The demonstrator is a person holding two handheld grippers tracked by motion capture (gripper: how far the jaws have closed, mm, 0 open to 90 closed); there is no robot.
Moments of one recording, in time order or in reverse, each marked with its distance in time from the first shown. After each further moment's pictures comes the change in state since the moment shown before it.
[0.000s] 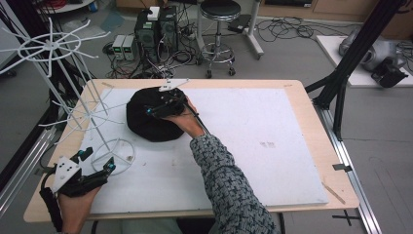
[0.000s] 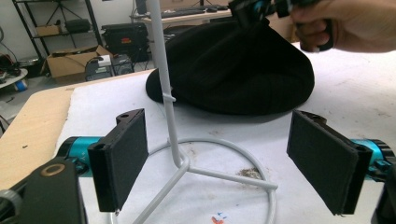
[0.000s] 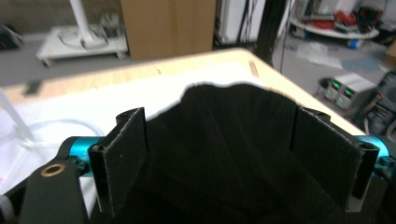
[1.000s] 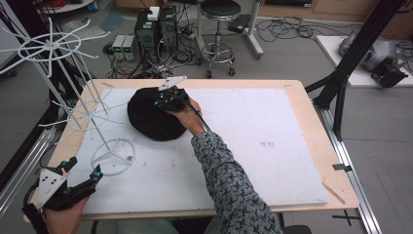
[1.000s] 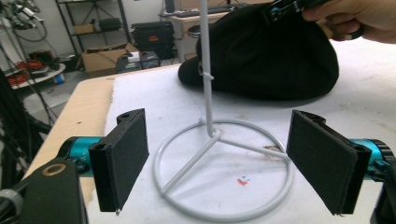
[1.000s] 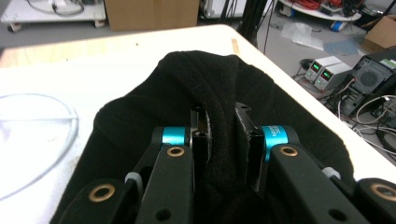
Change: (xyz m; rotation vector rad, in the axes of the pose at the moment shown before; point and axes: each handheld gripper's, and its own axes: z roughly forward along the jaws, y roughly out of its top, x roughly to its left) left arm 0.003 -0.005 -0.040 0.007 0.125 0.001; right arm -0.009 0.005 -0.002 0.111 -0.068 -0.057
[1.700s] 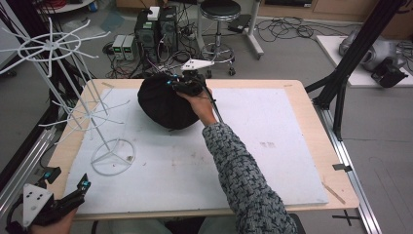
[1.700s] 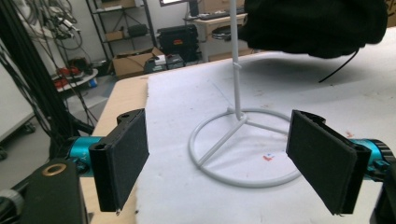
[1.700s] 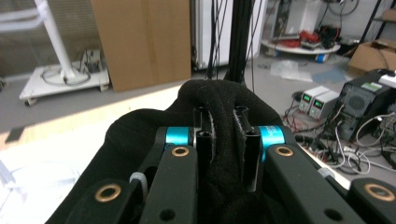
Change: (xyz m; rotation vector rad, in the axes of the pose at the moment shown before) left arm 0.004 -0.006 -0.035 -0.012 0.102 0.046; right arm -0.045 0.013 -0.051 -0.222 -0.009 0.149
